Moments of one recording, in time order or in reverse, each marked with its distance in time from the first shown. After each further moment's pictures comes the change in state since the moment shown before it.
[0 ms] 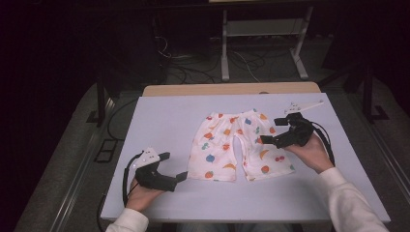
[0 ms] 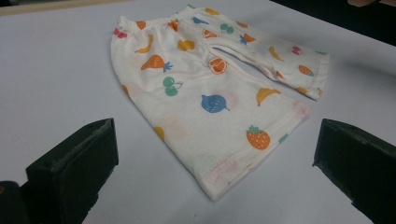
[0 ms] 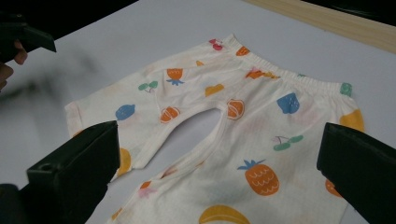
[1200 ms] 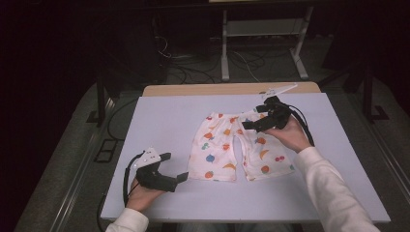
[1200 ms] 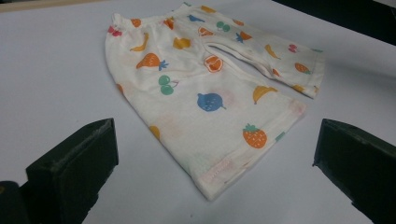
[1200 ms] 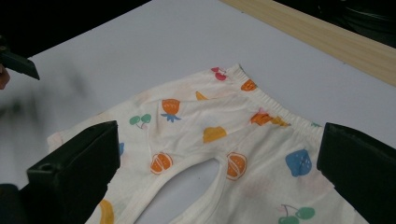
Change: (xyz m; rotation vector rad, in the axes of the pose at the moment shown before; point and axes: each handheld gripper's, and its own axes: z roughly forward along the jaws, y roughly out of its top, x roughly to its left) left arm 0.000 0.000 0.001 0.006 -0.015 0.002; right arm -0.006 0.051 0.050 0.044 0.021 -0.042
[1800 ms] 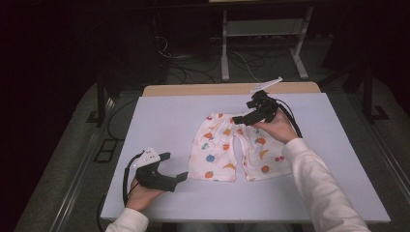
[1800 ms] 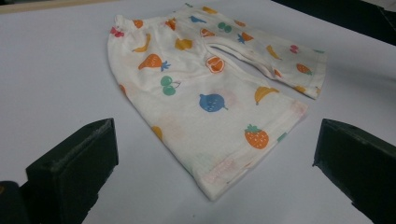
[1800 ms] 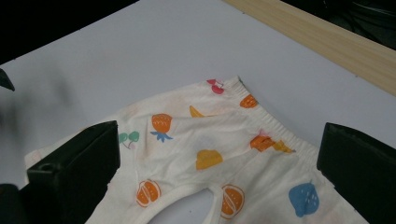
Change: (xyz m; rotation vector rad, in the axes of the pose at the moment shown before) left arm 0.001 0.000 -0.001 -0.004 0.006 0.000; right arm -0.007 0.021 0.034 0.030 0.005 -0.008
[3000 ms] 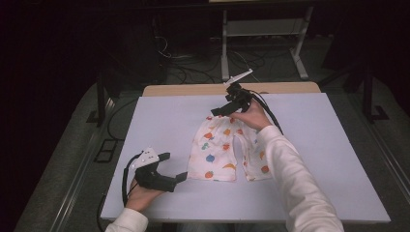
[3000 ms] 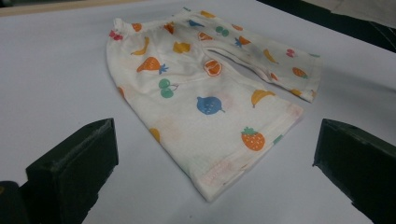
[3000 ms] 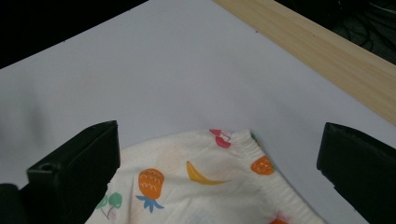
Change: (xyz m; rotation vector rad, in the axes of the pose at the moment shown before) left arm -0.001 0.000 -0.002 -0.012 -0.009 -0.006; right arm 0.000 0.046 0.070 0.039 0.020 -0.029
